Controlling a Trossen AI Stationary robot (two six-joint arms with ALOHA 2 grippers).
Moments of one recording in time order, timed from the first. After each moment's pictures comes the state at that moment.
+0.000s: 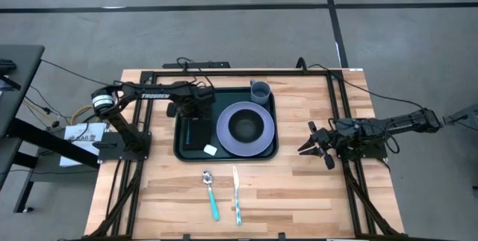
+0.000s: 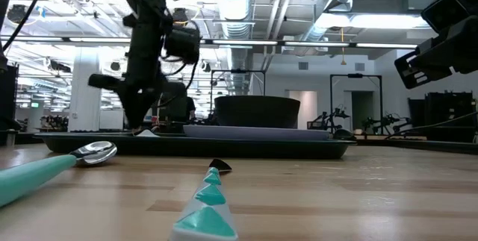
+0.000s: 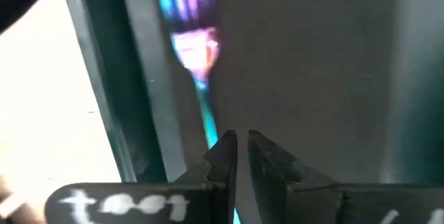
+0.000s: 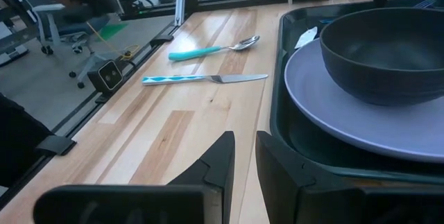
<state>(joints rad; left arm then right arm) 0.42 1.65 1.02 -0.95 -0.05 -1.06 0.16 0.25 0.07 -0.13 -0.18 0.10</state>
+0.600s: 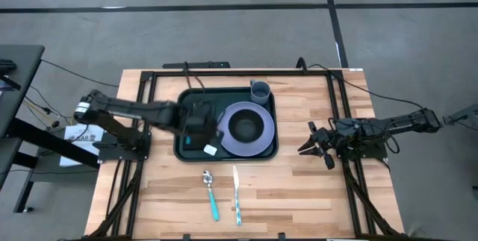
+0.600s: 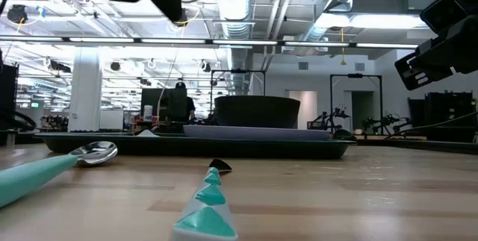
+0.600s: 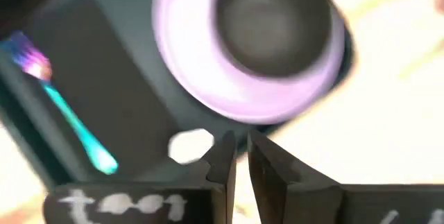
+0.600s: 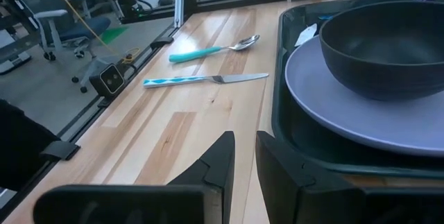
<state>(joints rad) -0.13 1.49 1.44 -1.11 -0.29 -1.16 0.16 0.25 0.07 -0.13 -0.18 0.13</state>
